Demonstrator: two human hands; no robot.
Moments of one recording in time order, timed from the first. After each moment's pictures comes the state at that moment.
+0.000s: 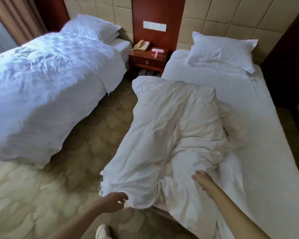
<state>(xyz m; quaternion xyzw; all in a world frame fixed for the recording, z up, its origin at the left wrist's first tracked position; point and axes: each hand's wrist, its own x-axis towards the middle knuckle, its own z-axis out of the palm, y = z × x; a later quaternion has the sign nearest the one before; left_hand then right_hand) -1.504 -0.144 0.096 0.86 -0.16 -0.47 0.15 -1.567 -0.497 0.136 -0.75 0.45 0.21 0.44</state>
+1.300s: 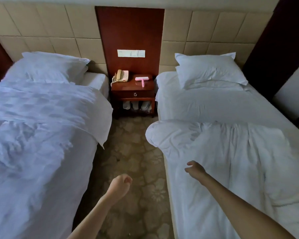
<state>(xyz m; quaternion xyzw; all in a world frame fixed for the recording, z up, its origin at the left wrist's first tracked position) -0.823 -0.045 0.130 0.88 -0.20 -0.33 0.28 -0.972 -0.315 0.153 -0.76 0.49 0.12 0.41</state>
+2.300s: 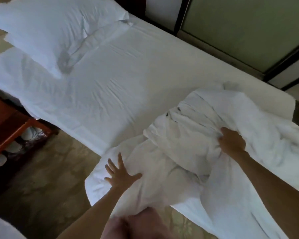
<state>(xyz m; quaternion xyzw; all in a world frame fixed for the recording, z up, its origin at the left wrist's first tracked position) -0.598 -0.540 0.016 0.78 -0.48 -0.39 -0.09 -0.944 -0.612 0.145 -0.50 0.85 0.09 0.13</state>
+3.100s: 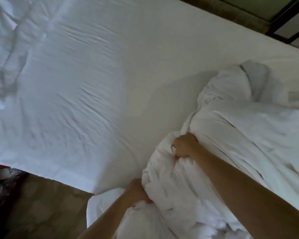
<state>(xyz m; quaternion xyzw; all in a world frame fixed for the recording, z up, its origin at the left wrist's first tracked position) -0.621 -0.734 -0.089 0.52 -0.55 -0.59 -0.28 -0.842 -0.822 -0.011 -0.62 0.60 0.40 0.31</state>
